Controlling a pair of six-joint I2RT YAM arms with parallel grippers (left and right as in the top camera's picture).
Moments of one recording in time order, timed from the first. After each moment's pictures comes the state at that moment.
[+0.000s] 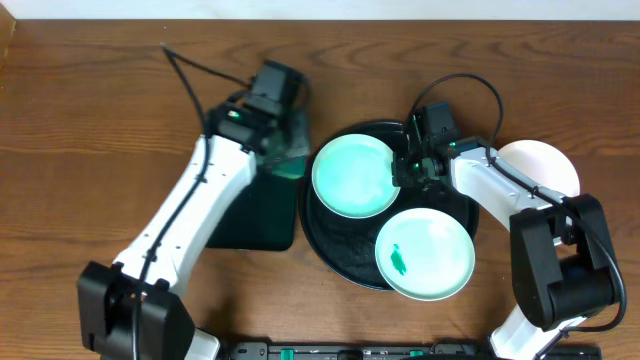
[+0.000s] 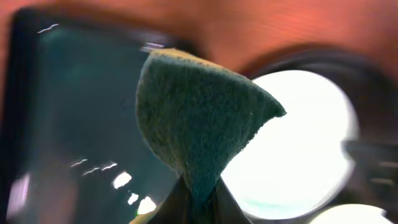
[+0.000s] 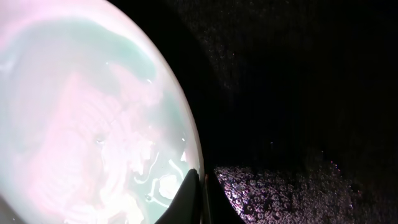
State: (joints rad) left arm -0.36 1.64 1.41 -0.94 -0.02 -0.51; right arm 0.31 1.85 1.08 -0.44 -0.19 0.28
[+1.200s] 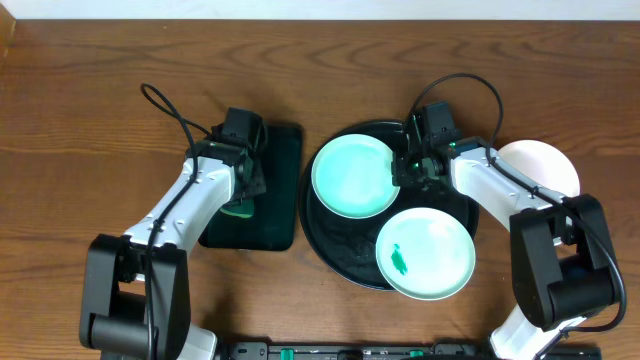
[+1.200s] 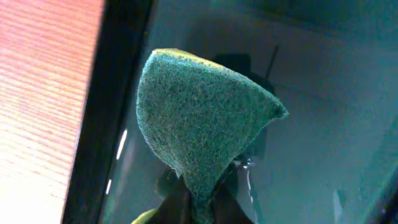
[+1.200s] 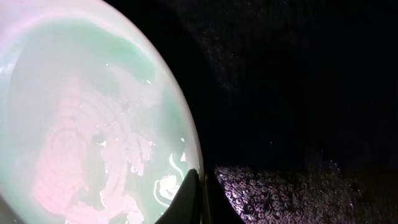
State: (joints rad) left arm -0.21 1.67 1.03 -0.72 -0.19 -0.43; right arm 0.31 1.85 1.08 -0.44 -0.19 0.28
